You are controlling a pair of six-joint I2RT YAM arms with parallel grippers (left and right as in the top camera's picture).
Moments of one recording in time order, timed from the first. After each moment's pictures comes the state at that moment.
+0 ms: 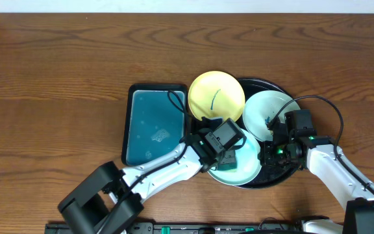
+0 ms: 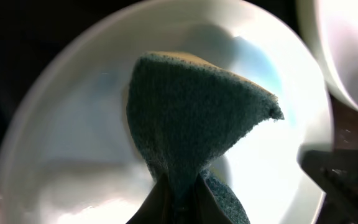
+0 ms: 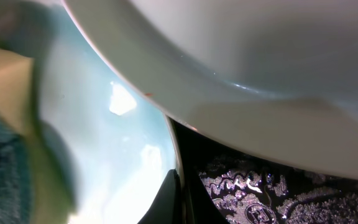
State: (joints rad) left arm -0.92 1.70 0.97 -0.42 0.02 -1.03; right arm 0.11 1.42 0.60 -0.57 -0.37 0.19
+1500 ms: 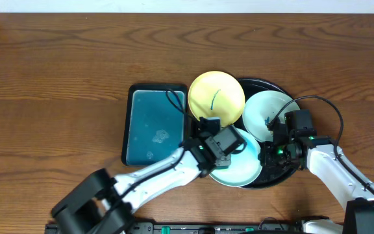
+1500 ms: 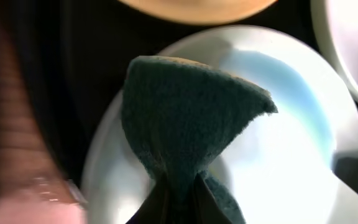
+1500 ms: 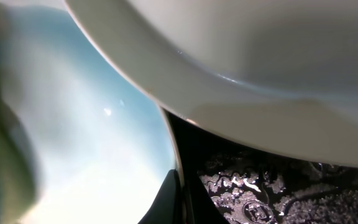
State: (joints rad) left arm -0.96 1.64 0.96 -0.48 -0.14 -0.96; right arm 0.11 1.42 0.60 -0.57 -0.36 0.19
